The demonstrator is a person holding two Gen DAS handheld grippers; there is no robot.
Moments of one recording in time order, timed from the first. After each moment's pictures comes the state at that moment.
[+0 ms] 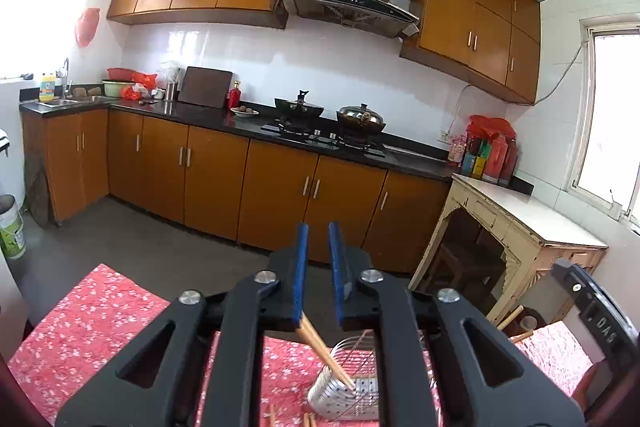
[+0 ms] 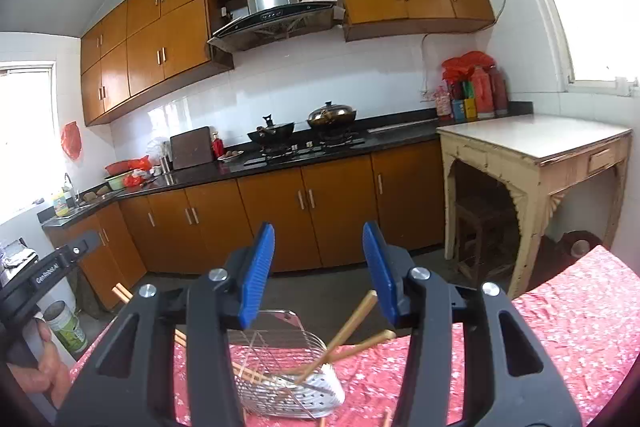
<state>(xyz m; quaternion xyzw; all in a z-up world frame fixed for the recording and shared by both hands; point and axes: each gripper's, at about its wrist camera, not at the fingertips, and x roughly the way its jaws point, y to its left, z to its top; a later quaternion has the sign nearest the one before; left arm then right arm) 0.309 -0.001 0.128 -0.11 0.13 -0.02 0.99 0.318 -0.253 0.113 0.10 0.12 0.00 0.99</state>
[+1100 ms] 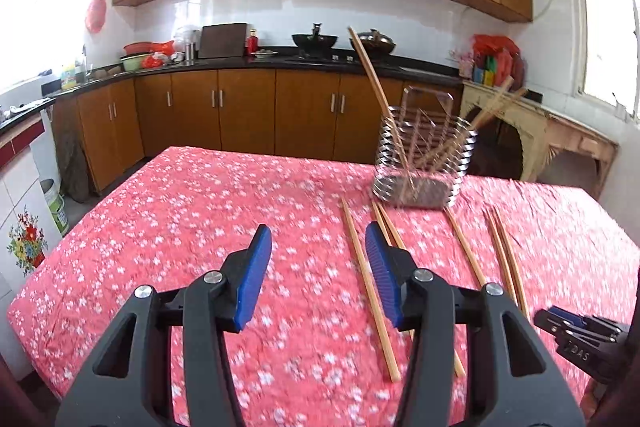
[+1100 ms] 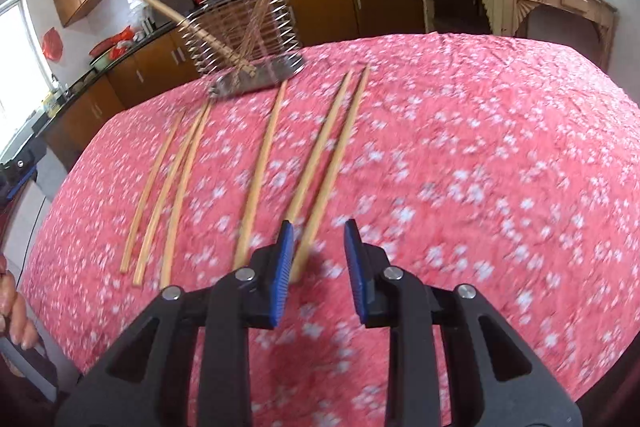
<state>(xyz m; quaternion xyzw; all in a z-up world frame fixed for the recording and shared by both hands) 0.141 0.017 -0.023 -0.03 0.23 0.00 0.97 0.154 -0.240 -0.117 0.10 0.40 0.02 0.91</state>
